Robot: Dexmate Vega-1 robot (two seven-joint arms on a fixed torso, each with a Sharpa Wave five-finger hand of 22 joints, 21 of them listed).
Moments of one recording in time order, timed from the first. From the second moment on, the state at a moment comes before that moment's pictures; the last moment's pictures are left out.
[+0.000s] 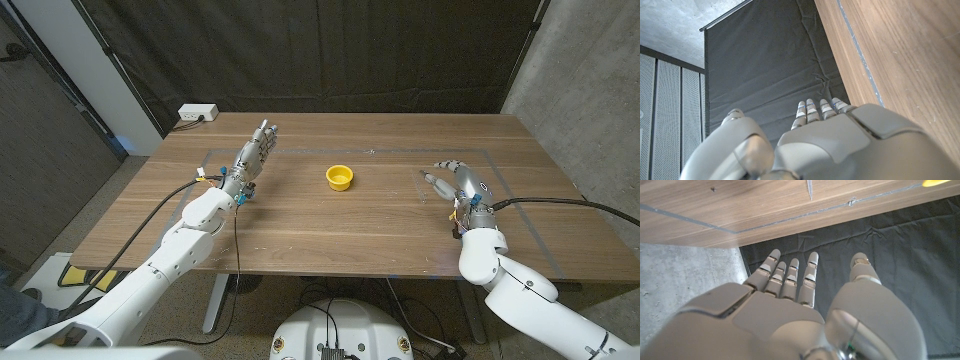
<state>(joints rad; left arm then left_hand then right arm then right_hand) 0.96 0.61 0.35 -1.47 -0.65 -0.33 -0.11 0.37 0.00 0.03 0.10 0.29 0.05 0.02 0.21 0.18 0.04 -0.05 0.22 0.19 -0.07 -0.03 0.19 0.18 -0.12 -0.03 0.20 0.18 -1.36 -0.78 -0.37 -2.21 -0.25 -0.64 -0.65 0.62 -0.03 0.33 -0.17 0.19 0.58 -0.07 0.26 0.21 0.33 0.00 0.22 0.18 0.18 0.02 0.18 0.18 0.28 -0.04 0.24 0.18</state>
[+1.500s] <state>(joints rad) 0.97 0.61 0.34 -1.48 -0.66 -0.34 -0.12 0.38 0.01 0.03 0.10 0.29 0.07 0.01 0.21 0.18 0.05 -0.06 0.22 0.19 -0.06 -0.03 0.19 0.18 -0.12 -0.03 0.20 0.18 -1.10 -0.80 -0.65 -2.11 -0.28 -1.03 -0.56 0.66 -0.04 0.32 -0.16 0.19 0.66 -0.11 0.28 0.22 0.35 -0.05 0.23 0.18 0.21 0.02 0.19 0.18 0.29 -0.03 0.22 0.18</state>
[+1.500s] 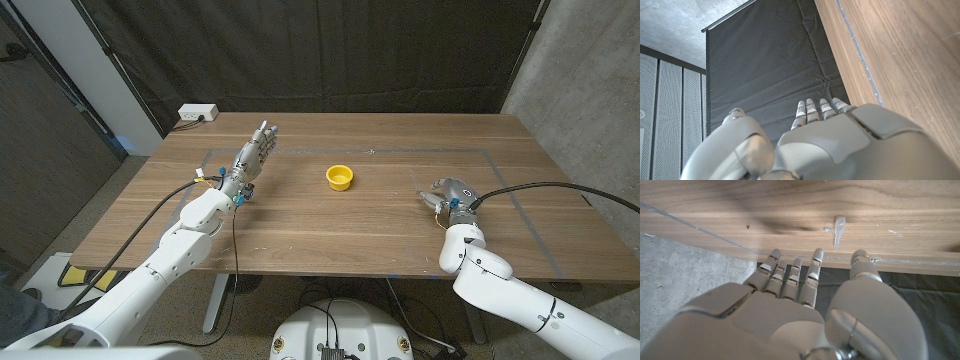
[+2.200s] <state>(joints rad) 0.99 0.61 0.33 -1.47 -0.67 -0.34 -0.12 0.39 0.01 0.03 0.10 0.28 0.07 0.01 0.21 0.18 0.05 -0.06 0.22 0.19 -0.06 -0.03 0.19 0.18 -0.13 -0.04 0.20 0.18 -1.01 -0.76 -0.79 -2.04 -0.36 -1.13 -0.60 0.71 -0.02 0.32 -0.16 0.19 0.67 -0.10 0.28 0.23 0.37 -0.05 0.23 0.18 0.23 0.02 0.19 0.18 0.30 -0.03 0.22 0.18</state>
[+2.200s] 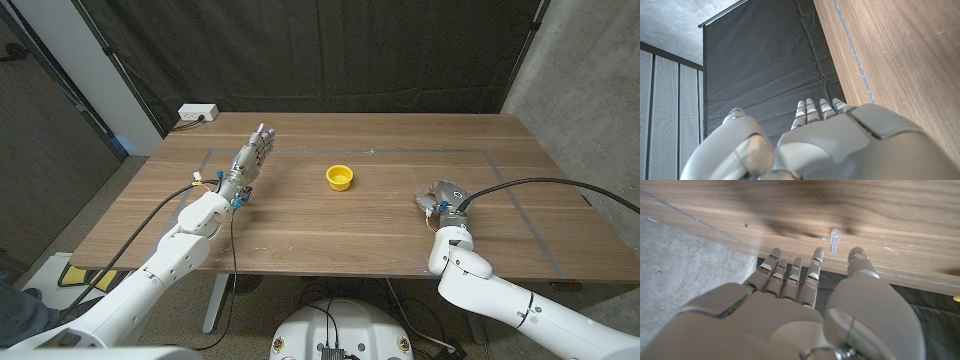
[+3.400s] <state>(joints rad) 0.98 0.60 0.34 -1.45 -0.68 -0.36 -0.14 0.40 0.02 0.03 0.10 0.27 0.08 0.01 0.21 0.18 0.06 -0.06 0.22 0.19 -0.06 -0.03 0.19 0.18 -0.13 -0.04 0.20 0.18 -1.02 -0.71 -0.81 -1.98 -0.41 -1.14 -0.67 0.78 -0.02 0.33 -0.17 0.20 0.69 -0.11 0.28 0.24 0.38 -0.06 0.23 0.19 0.25 0.01 0.19 0.18 0.30 -0.03 0.22 0.18</state>
